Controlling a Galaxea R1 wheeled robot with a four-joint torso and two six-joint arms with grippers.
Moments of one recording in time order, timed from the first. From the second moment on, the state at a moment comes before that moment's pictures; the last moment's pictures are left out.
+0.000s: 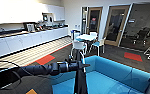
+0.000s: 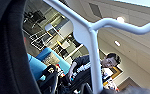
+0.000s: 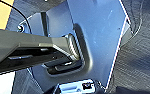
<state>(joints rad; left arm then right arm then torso) 0.21 2.48 -1.14 0.66 -0.03 -1.26 -1.65 3.02 -2.75 -0.66 0.22 0.72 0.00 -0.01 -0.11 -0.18</state>
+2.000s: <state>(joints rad) 0.21 2.46 -1.12 0.66 0.00 -1.26 -1.65 3.03 -2.75 -0.66 0.22 0.71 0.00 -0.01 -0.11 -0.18</state>
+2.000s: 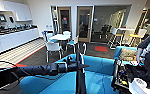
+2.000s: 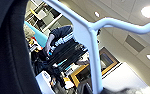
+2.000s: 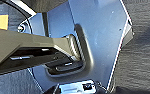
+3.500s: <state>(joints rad) 0.21 2.47 -1.11 0.66 0.01 -1.27 -1.63 3.03 -2.75 -0.66 0.22 0.71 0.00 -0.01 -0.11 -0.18</state>
